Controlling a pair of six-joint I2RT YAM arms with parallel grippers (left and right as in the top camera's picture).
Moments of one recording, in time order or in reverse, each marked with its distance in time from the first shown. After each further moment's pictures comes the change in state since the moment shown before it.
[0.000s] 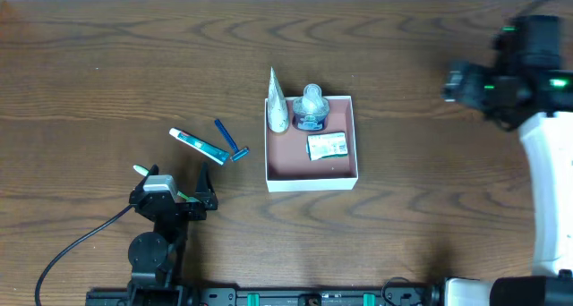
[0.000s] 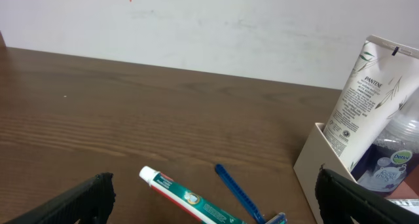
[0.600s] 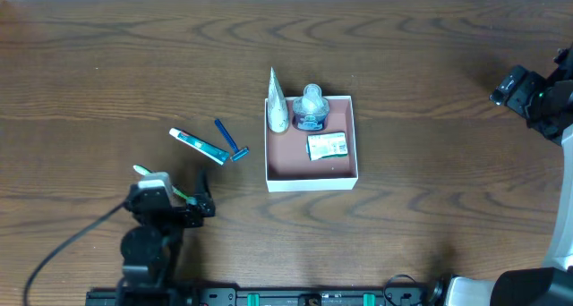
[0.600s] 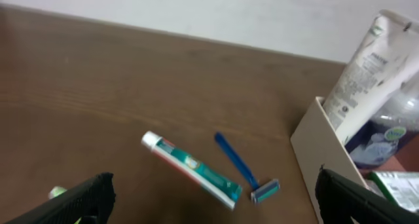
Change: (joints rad) left arm 0.009 0.098 0.198 -0.285 0.000 -0.053; right arm -0.219 0.000 0.000 -0.014 0.003 0.014
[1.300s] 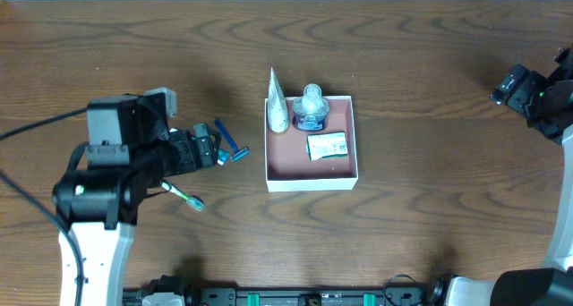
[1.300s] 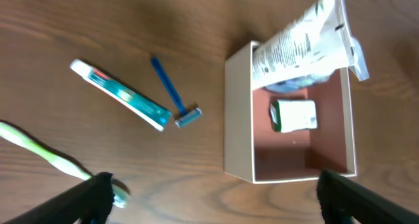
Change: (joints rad) left arm 0.063 0.965 0.924 -0.619 0.358 -0.029; right arm 0.000 0.000 0.006 0.000 0.000 0.000
